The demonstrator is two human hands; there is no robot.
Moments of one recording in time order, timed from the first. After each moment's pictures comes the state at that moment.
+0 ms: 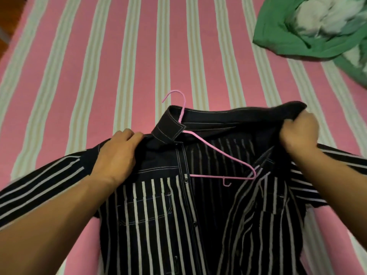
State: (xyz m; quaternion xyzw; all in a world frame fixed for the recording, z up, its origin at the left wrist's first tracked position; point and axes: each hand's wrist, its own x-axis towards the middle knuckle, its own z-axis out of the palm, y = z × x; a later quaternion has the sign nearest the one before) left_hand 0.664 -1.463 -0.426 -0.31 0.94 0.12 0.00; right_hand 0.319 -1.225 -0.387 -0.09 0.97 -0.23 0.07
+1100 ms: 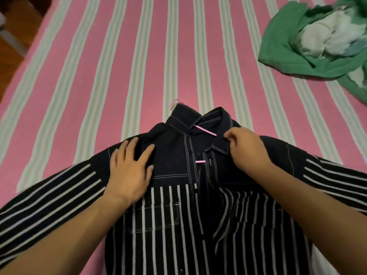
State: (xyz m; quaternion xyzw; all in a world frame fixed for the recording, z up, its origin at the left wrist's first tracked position) left_hand 0.664 -1.455 -0.448 -0.38 0.91 0.11 0.08; right_hand 0.388 -1.297 -0.406 -0.36 0.90 -0.18 0.18
